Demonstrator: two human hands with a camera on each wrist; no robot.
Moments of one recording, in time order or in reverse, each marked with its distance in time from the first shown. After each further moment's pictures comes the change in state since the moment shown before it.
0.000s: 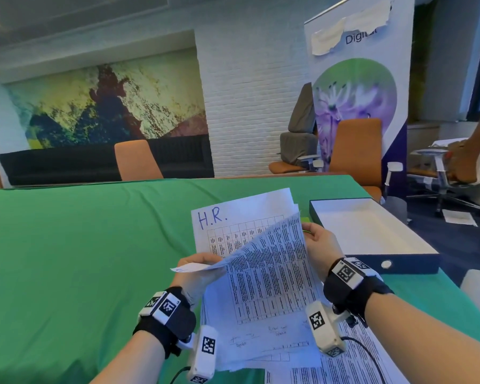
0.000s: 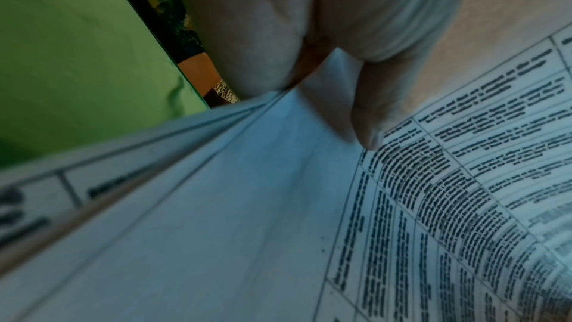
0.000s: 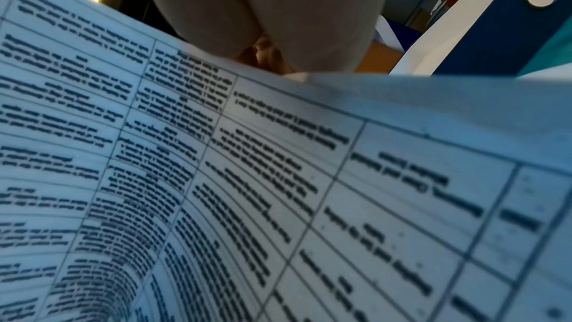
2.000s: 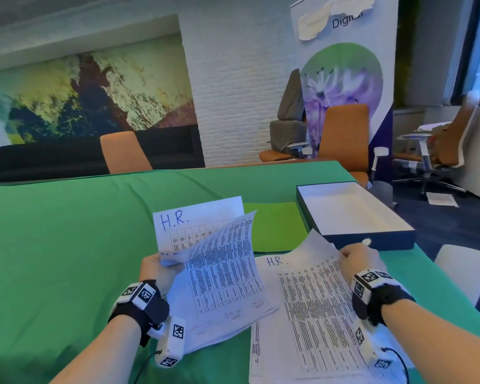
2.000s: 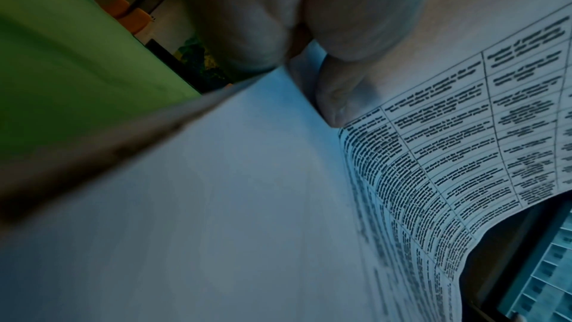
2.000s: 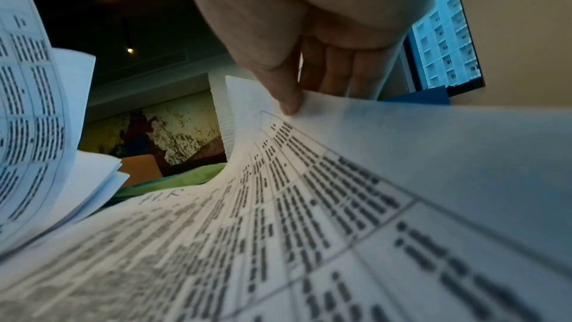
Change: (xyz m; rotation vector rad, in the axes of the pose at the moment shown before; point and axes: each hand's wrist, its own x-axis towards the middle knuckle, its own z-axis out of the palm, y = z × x) left_hand -0.011 -0.006 -0.027 0.328 0.256 -0.161; right_hand -0.025 0.059 -0.100 -1.024 0.224 0.262
